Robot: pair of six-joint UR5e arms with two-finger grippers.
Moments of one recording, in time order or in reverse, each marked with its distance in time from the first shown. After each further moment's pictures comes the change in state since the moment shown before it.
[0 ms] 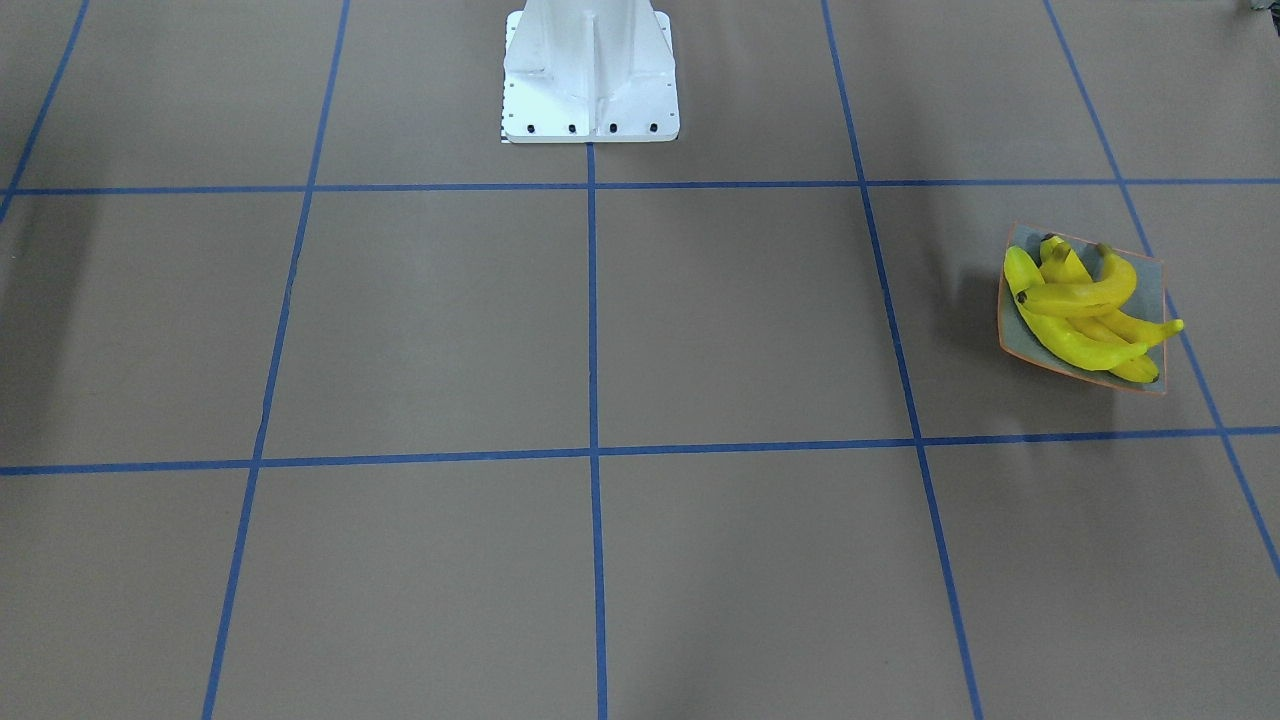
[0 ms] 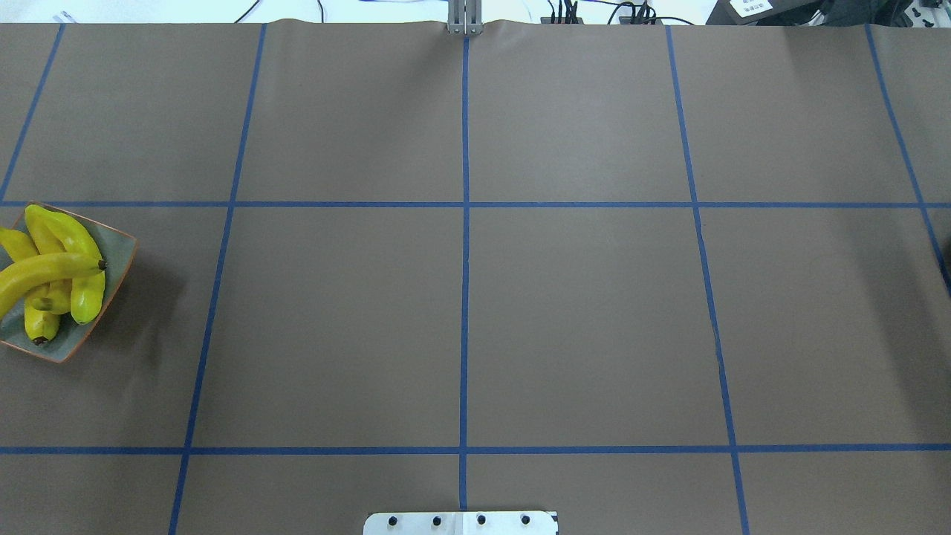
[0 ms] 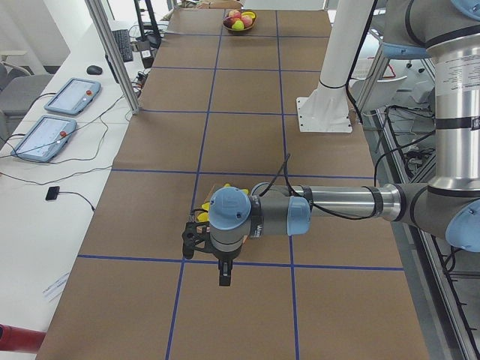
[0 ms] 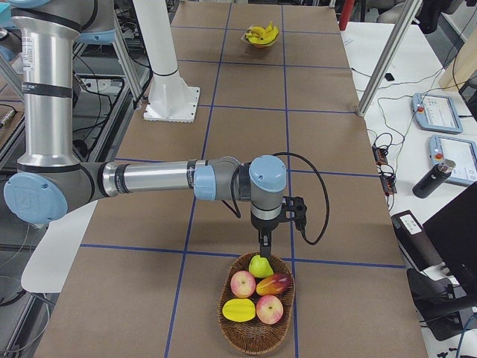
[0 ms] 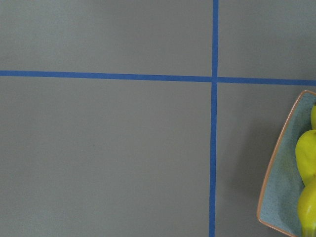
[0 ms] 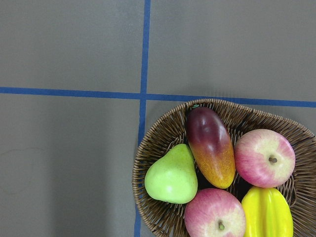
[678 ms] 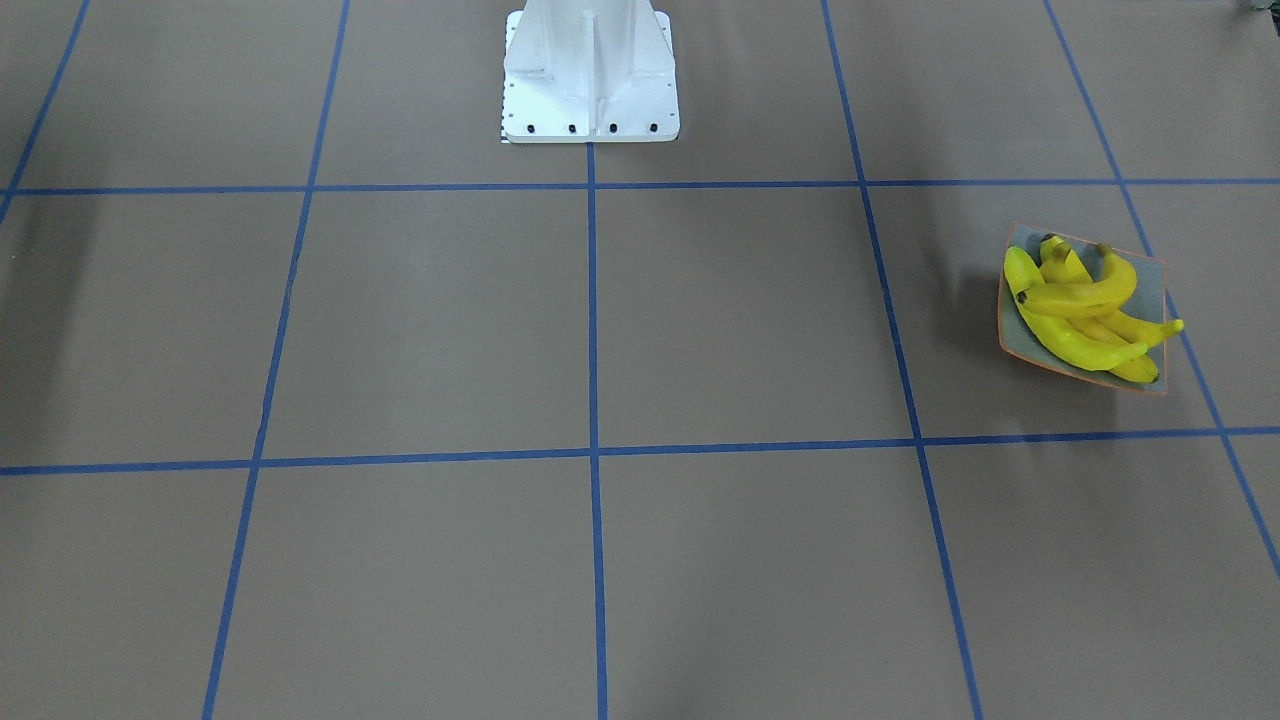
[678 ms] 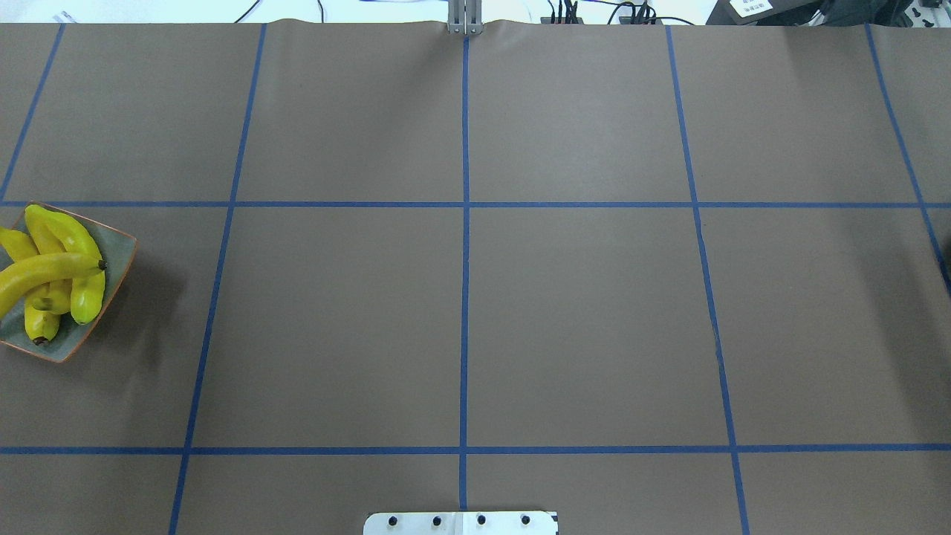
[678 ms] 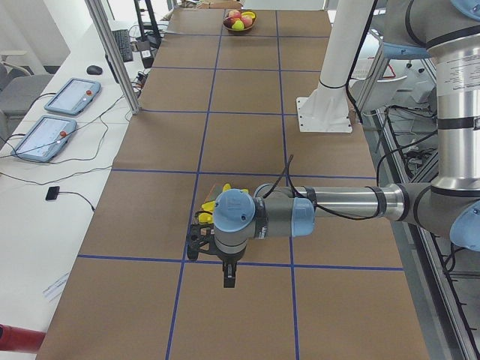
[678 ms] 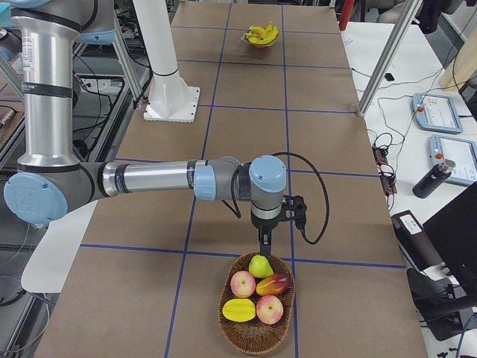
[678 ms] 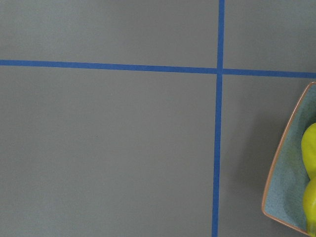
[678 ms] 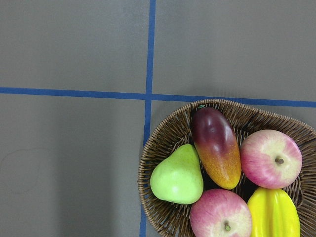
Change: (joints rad) left arm 0.000 0.017 -0.011 -0.001 0.002 0.000; right arm 0.000 0.000 0.000 0.000 0.023 -0.001
